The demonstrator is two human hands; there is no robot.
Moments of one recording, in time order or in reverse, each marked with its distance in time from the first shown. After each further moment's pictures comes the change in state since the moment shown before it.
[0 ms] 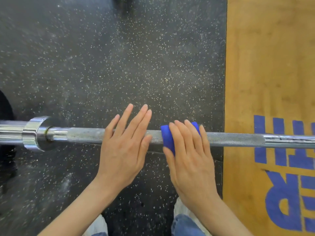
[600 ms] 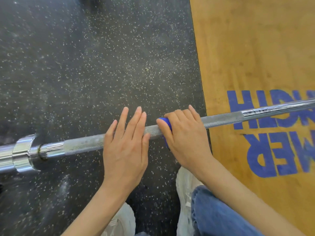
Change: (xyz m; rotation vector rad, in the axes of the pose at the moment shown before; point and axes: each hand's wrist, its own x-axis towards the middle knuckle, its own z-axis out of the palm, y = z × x) left_hand -0.040 0.008 0.000 -0.078 -0.010 0.026; right_hand -0.002 -0.009 -0.001 -0.091 -0.019 0.123
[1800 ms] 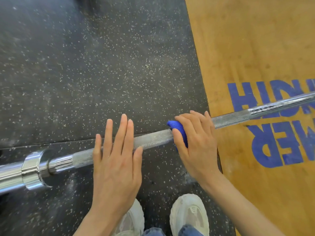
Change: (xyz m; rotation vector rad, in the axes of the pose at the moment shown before) left_hand -0.048 -0.015 -0.021 -0.070 -0.071 -0.053; right_hand -0.048 -0.006 0.014 0.161 0.253 0.090
